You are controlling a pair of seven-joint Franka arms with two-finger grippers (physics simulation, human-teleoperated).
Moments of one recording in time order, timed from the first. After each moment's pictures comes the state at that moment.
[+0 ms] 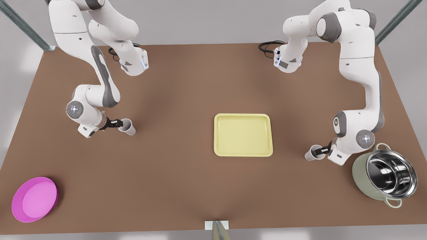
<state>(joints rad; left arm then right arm) 0.08 0.56 0.00 -1.71 0.08 2.15 -0.17 -0.03 0.16 0.00 -2.31 0.00 2.34 -0.15</state>
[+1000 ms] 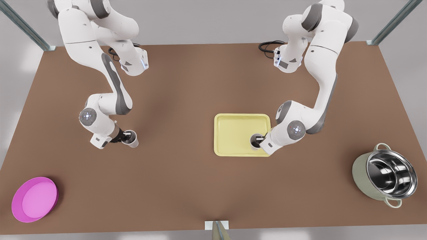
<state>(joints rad) -0.09 0.57 -0.33 -1.63 -0.02 2.07 -0.34 0.13 0.33 0.00 -2.07 0.10 2.40 -0.17</state>
